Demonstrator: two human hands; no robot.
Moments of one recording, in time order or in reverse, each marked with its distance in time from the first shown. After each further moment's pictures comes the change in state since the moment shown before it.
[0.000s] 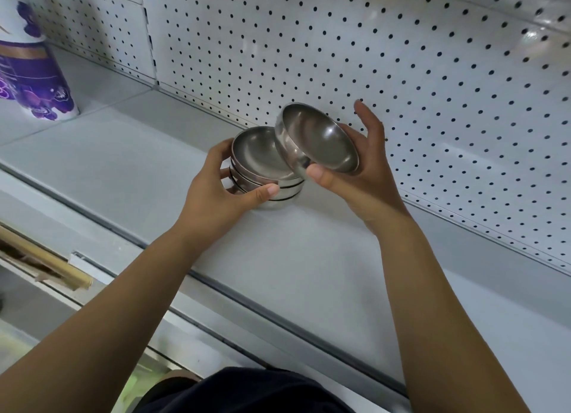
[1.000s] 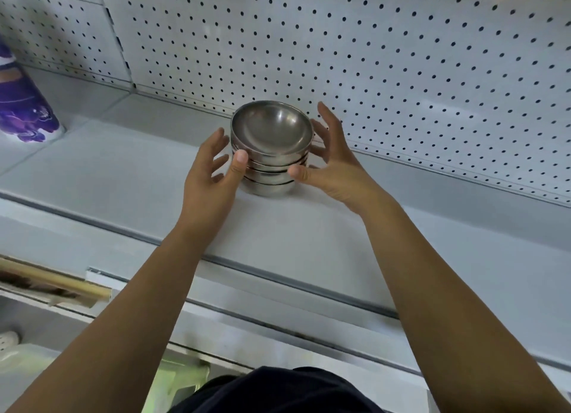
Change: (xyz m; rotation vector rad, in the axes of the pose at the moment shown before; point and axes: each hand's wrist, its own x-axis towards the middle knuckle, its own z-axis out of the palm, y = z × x) left_hand 0.002 -0.014 -0.024 -0.062 -0.026 -0.031; right_hand -0.004 0.021 0.037 -0.017 -0.081 0.172
